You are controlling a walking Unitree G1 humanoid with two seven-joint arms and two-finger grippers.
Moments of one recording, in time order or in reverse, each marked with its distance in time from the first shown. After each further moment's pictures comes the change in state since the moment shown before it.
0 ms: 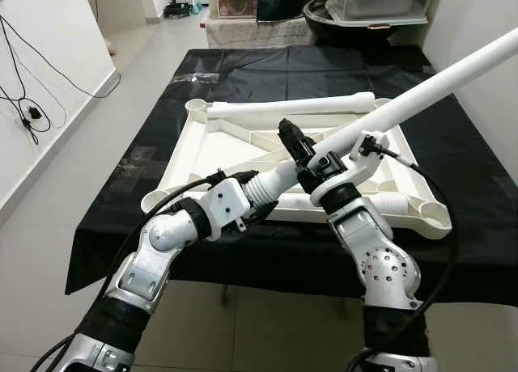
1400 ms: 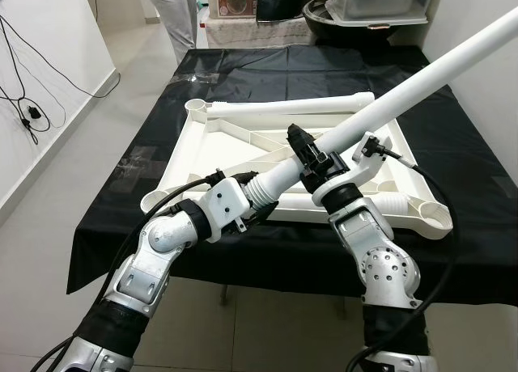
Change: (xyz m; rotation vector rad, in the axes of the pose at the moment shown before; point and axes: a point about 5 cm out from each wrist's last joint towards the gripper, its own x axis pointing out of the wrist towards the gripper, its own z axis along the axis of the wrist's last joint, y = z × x) left arm -0.003 -0.001 0.002 -0.030 0.002 0.009; right arm 0.002 -0.004 0.003 0.004 -0.012 -0.010
